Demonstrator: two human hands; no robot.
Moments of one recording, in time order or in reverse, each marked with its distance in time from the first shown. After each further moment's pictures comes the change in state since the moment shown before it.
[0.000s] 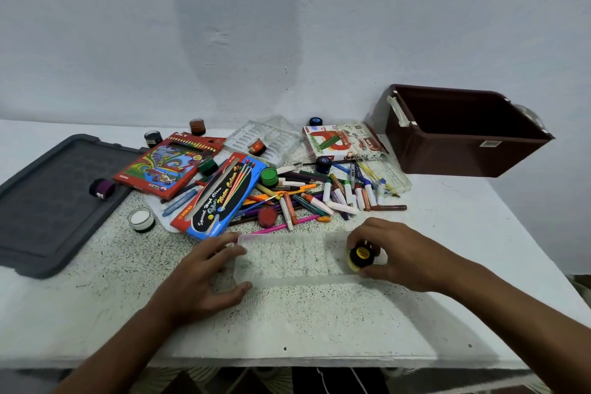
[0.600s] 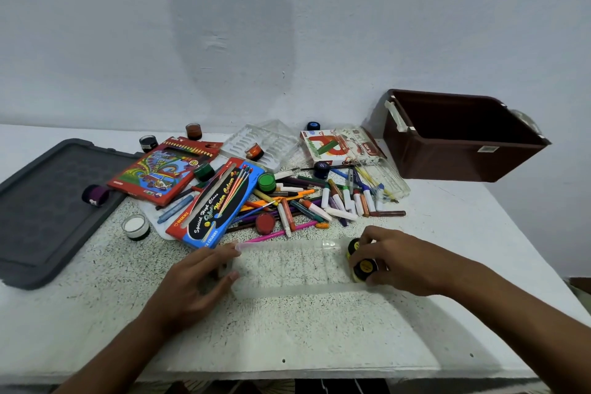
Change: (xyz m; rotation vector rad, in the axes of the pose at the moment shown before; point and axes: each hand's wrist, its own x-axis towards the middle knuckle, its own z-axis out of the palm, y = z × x) left_hand 0.003 0.007 -0.006 -0.155 0.117 -0.071; right_hand 0.006 0.002 -0.007 -0.161 -0.199 0.037
